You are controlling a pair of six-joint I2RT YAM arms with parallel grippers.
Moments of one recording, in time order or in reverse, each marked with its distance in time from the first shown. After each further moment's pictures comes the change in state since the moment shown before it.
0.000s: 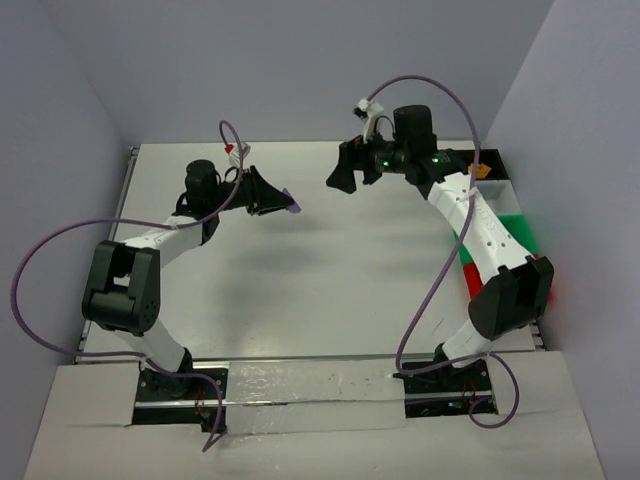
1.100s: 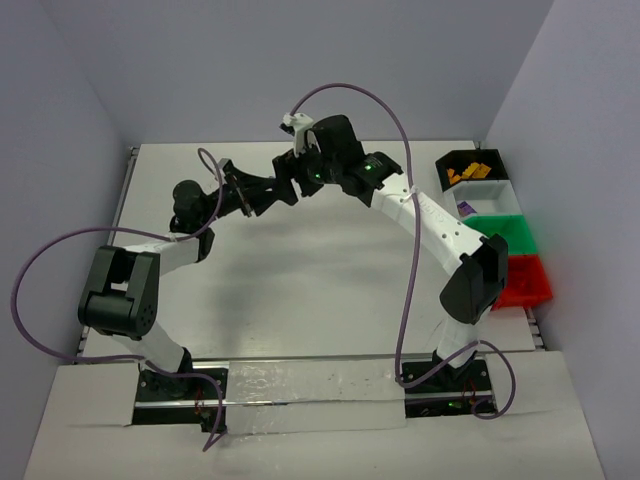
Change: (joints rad) left arm 0.033 -0.030 -0.198 0.506 -0.129 -1.029; right arm 0.376 0.190 0.187 -0.008 0.303 0.072
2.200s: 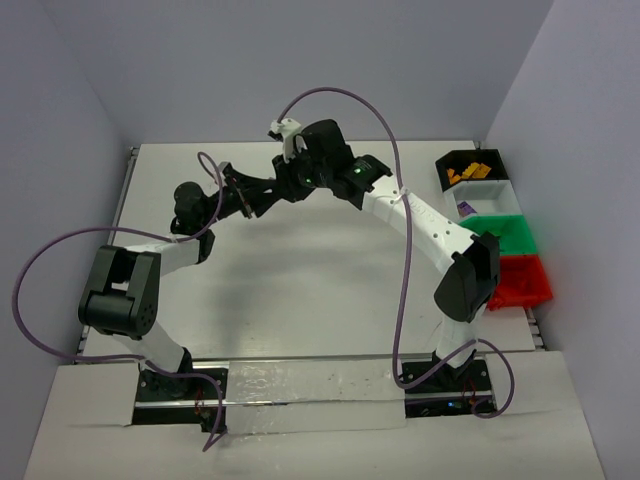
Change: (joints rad) left arm -0.005 0.002 -0.018 -0.005 -0.025 -0.017; right arm 0.036 0.042 0.026 0.014 0.034 -0.062
